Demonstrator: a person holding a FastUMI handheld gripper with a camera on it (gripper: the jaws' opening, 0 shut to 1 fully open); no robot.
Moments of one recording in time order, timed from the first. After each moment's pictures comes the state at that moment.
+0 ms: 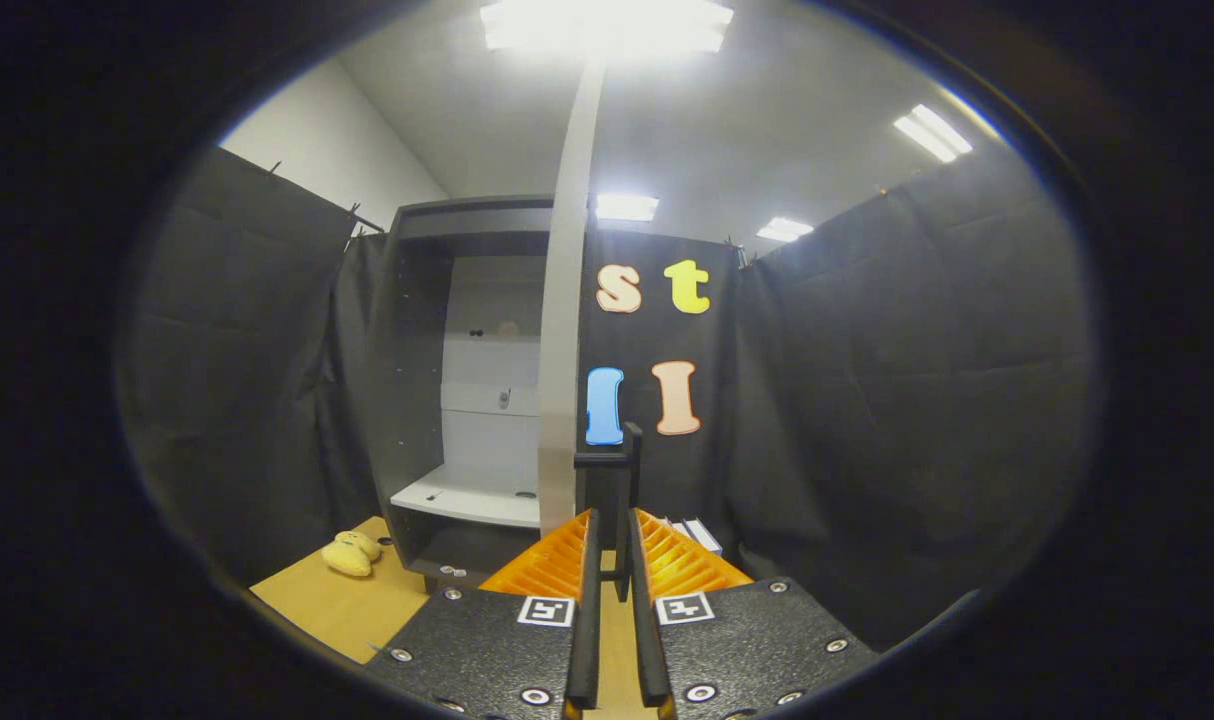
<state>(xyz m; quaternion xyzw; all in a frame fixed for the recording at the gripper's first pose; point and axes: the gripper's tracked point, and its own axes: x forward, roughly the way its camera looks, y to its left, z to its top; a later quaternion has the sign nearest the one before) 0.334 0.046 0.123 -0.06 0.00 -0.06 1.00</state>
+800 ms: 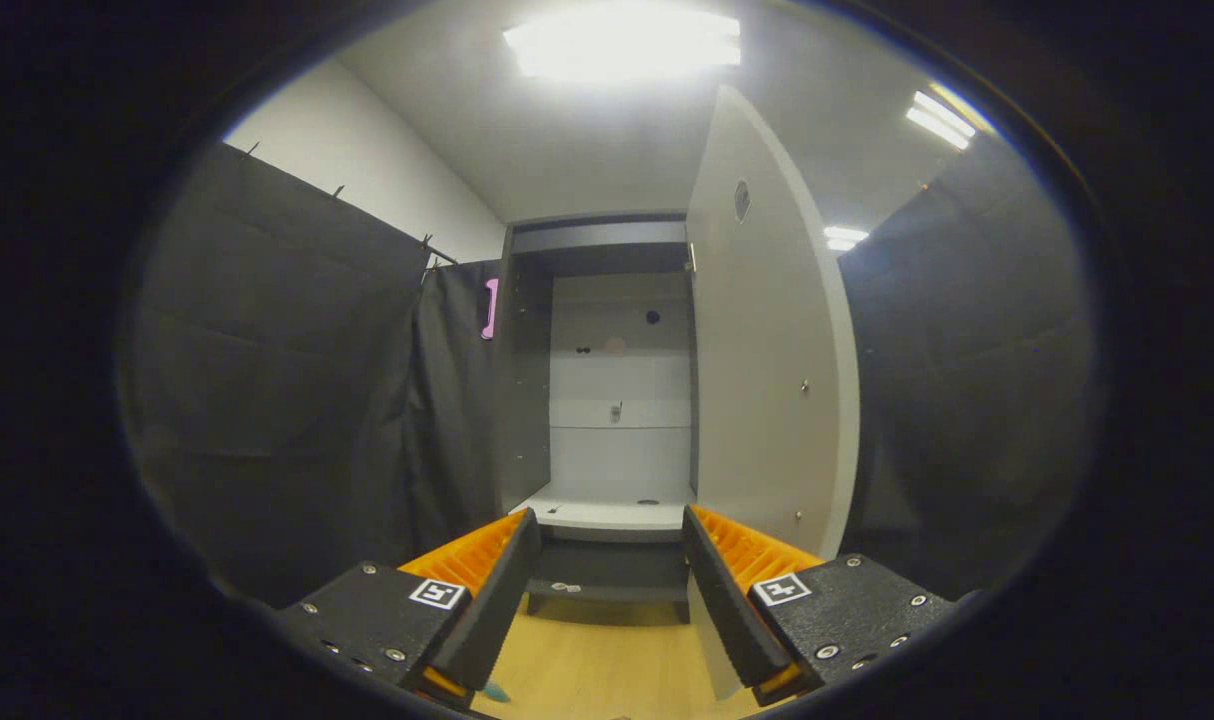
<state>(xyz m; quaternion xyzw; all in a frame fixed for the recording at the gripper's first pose) 0.340 0.125 0.099 -0.01 -0.02 0.05 1.00</state>
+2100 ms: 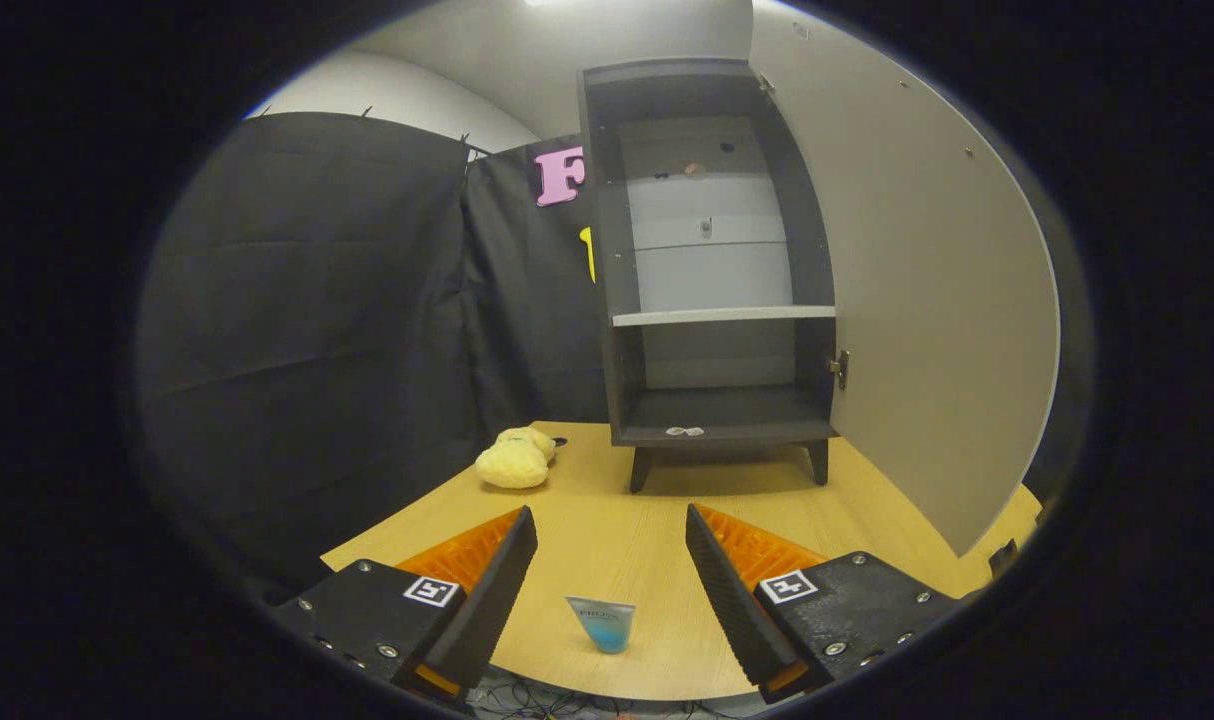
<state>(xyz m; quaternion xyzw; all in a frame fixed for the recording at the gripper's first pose) 0.312 0.191 -0.030 0.01 0.14 0.12 0.98</state>
